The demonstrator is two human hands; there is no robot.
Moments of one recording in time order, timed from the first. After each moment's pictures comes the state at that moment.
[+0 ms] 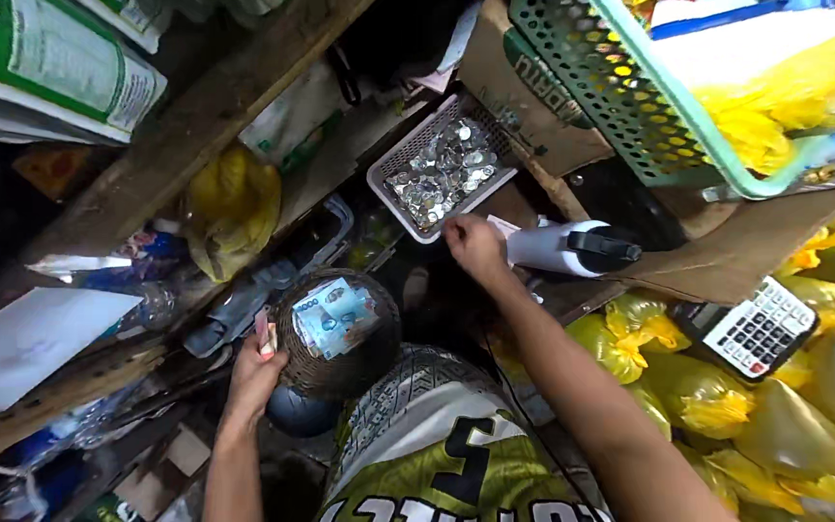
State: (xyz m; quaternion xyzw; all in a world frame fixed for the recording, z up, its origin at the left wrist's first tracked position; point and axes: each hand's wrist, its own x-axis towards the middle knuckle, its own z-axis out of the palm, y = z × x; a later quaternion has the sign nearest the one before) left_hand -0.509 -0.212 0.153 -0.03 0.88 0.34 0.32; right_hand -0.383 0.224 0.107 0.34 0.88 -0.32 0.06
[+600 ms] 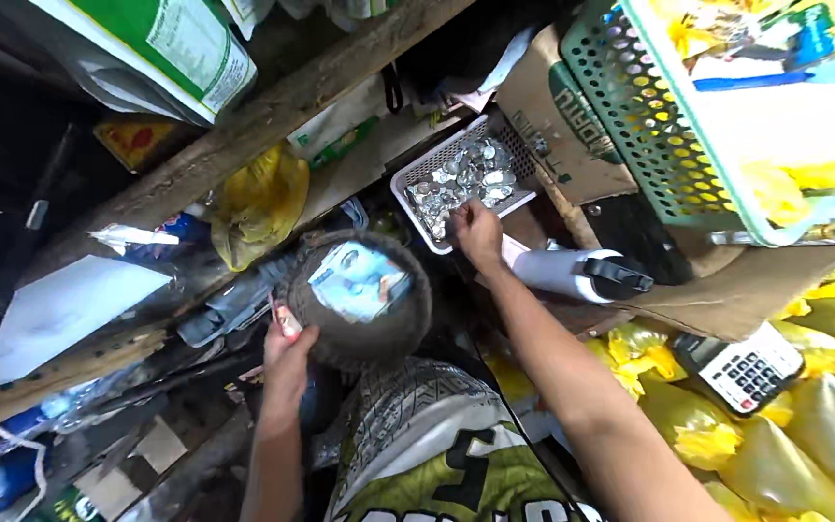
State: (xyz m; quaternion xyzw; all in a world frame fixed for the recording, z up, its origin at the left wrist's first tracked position) left_hand -0.487 -0.156 0.153 -0.06 0.75 0.61 0.23; right_hand -0.435 0.237 0.075 0.39 0.85 -0.35 -0.01
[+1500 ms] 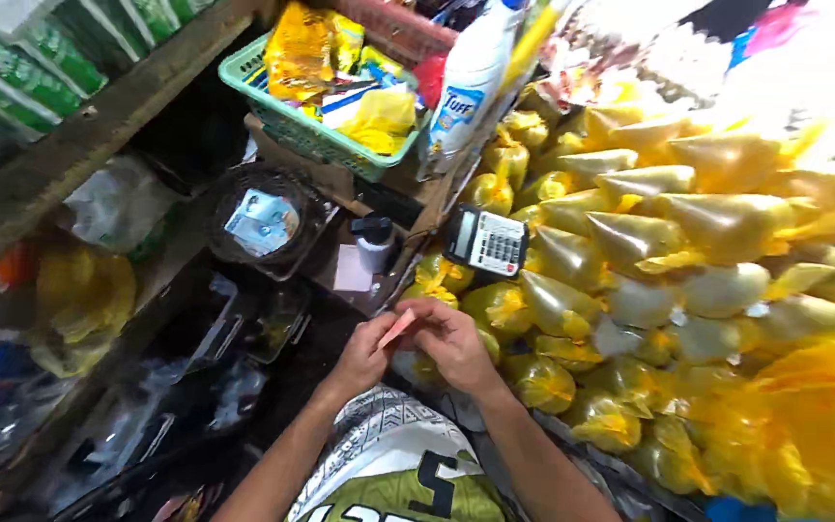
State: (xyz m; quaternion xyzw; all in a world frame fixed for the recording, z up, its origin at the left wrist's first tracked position) left_hand -0.229 0.073 0.209 0.55 0.49 0.51 0.44; right_hand -0.053 0.153 0.253 0.27 0.65 -0.64 -0.31
